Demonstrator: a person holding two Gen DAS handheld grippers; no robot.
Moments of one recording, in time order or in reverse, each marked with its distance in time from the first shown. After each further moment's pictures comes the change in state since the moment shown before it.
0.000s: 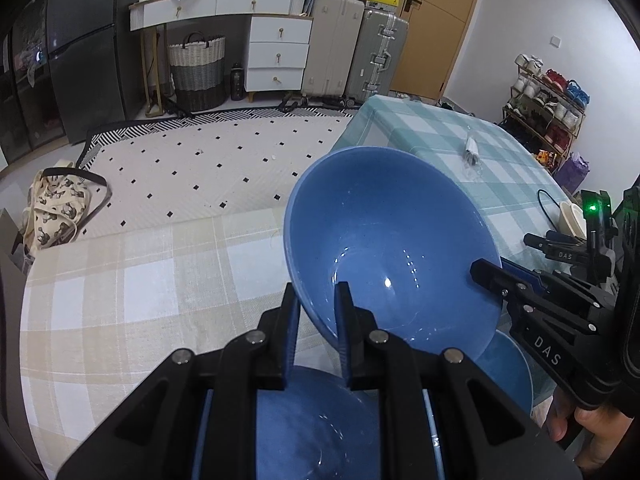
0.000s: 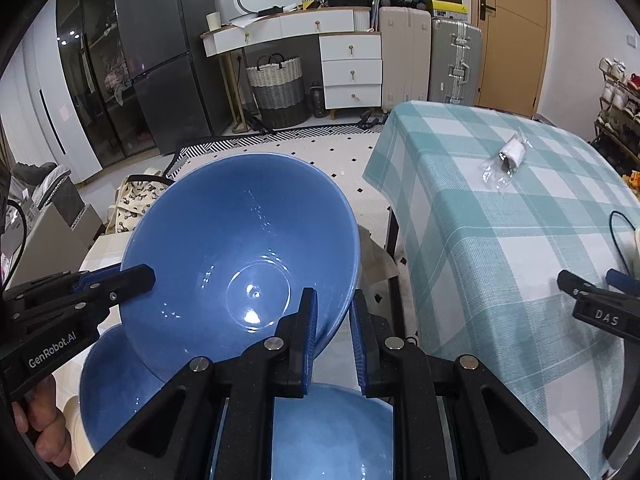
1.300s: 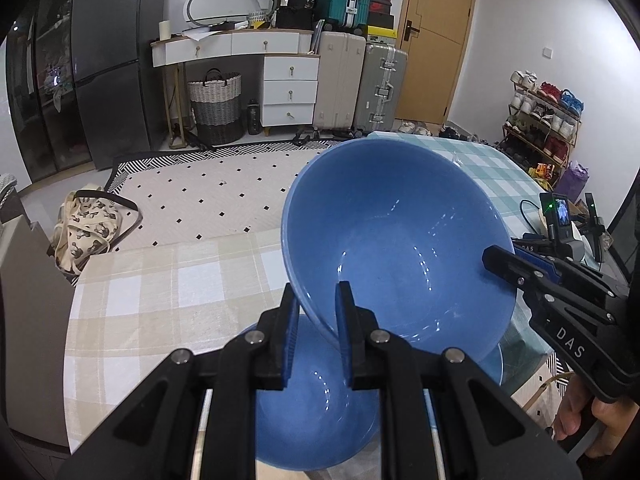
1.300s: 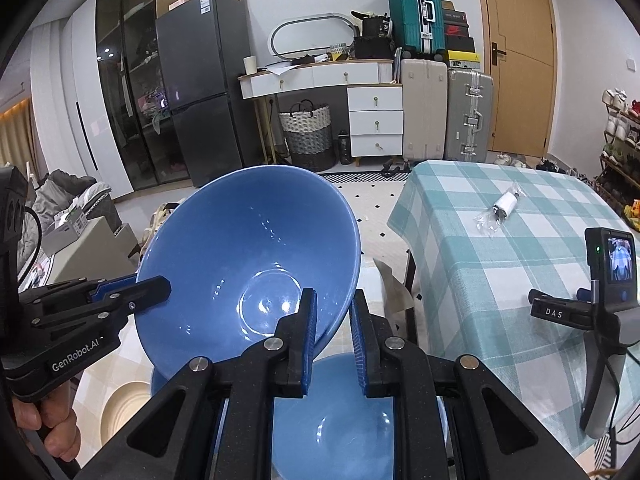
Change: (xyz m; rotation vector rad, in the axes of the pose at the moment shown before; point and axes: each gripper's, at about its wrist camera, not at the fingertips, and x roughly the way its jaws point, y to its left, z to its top) left arm -0.114 -0.006 -0.034 0.020 -0.118 0.064; right arm -0.126 0.043 -0.018 -0.054 -0.163 0.072
